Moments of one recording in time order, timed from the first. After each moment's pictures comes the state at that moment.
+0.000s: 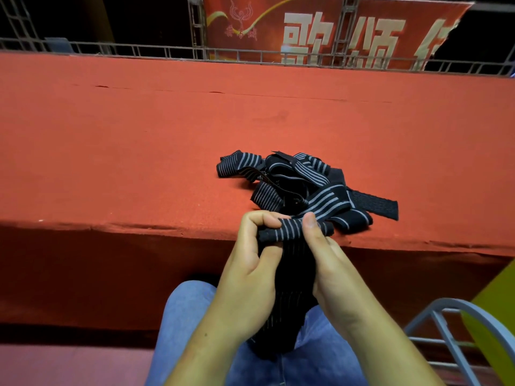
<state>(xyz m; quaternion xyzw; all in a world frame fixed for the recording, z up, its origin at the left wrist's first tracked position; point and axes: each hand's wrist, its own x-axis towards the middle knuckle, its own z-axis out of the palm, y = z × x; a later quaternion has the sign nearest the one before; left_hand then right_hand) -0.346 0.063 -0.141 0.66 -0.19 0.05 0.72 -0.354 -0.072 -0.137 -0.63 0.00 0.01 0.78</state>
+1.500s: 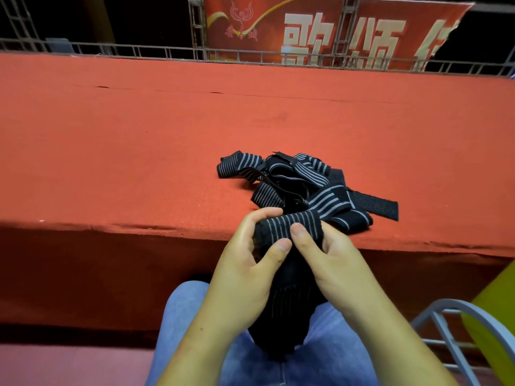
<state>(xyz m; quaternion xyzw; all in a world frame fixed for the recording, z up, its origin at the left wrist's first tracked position) -0.336 0.072 -0.149 0.69 -0.19 0.05 0.70 -0.350 -0.084 -0.133 -0.76 -0.02 -0.08 0.65</state>
